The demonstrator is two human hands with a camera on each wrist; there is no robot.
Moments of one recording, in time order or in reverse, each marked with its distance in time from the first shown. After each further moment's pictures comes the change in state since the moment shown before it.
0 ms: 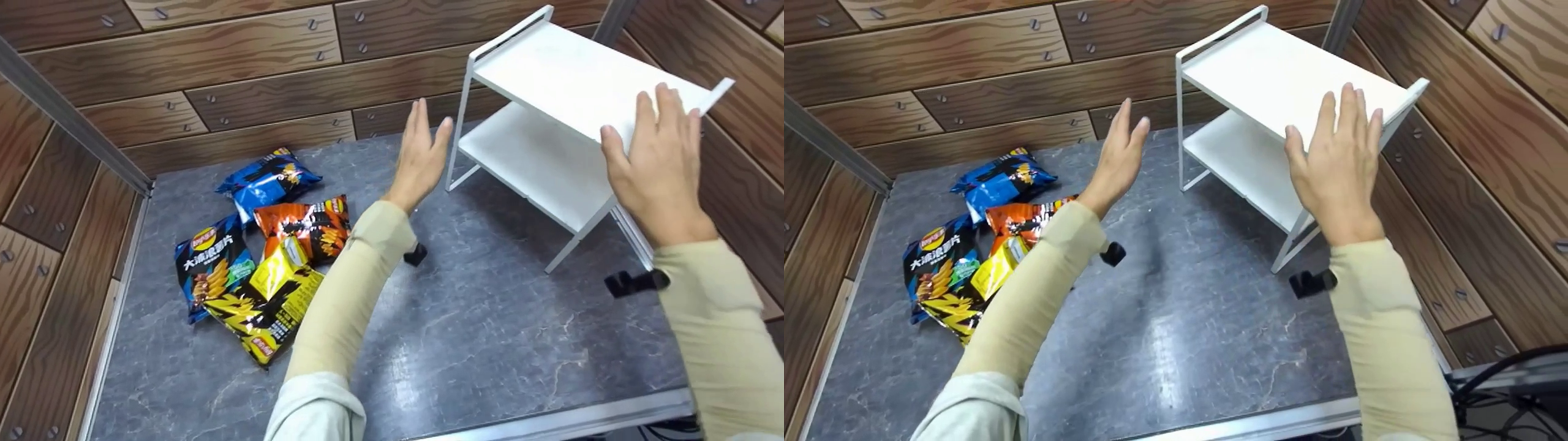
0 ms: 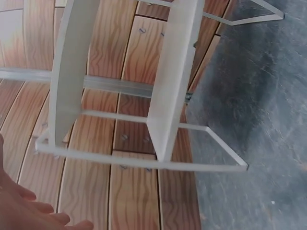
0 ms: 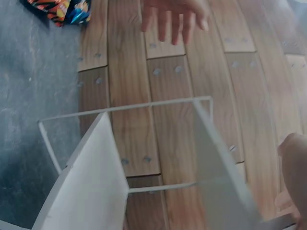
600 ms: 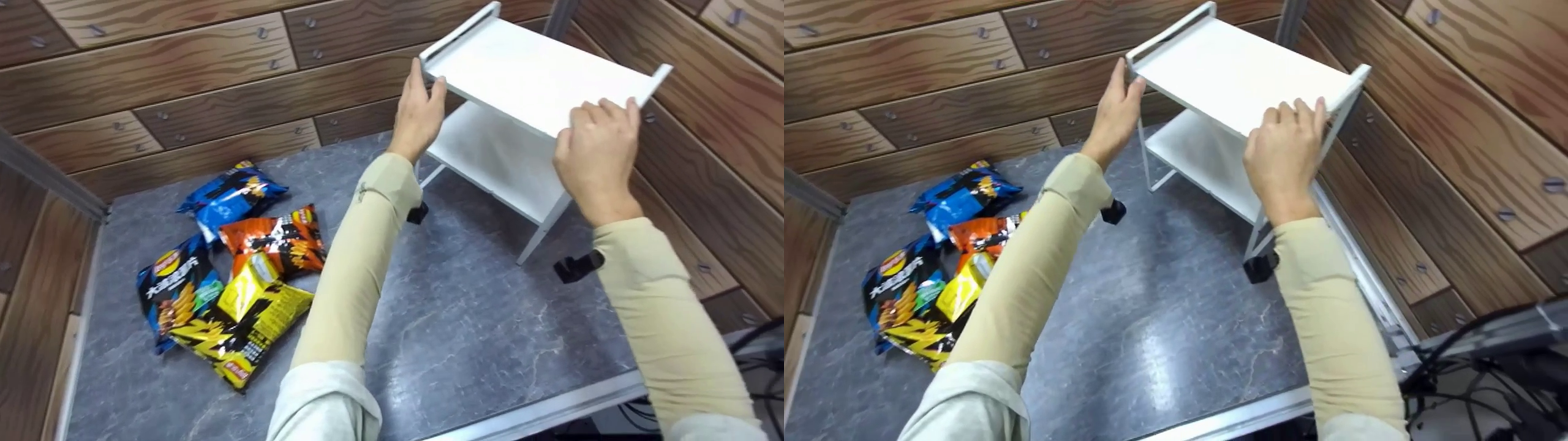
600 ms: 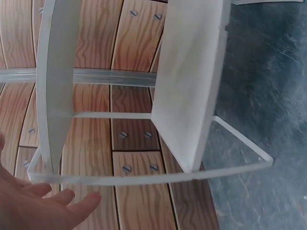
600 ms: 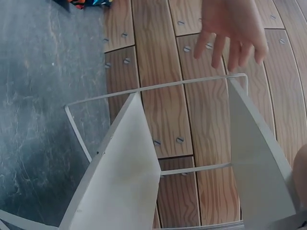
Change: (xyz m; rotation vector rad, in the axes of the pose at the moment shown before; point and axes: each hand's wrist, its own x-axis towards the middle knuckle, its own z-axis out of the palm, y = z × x) left_hand 0.065 0.051 0.031 0.015 -0.074 -0.054; right_hand 0.004 -0.001 0.022 -0.169 0.259 -0.083
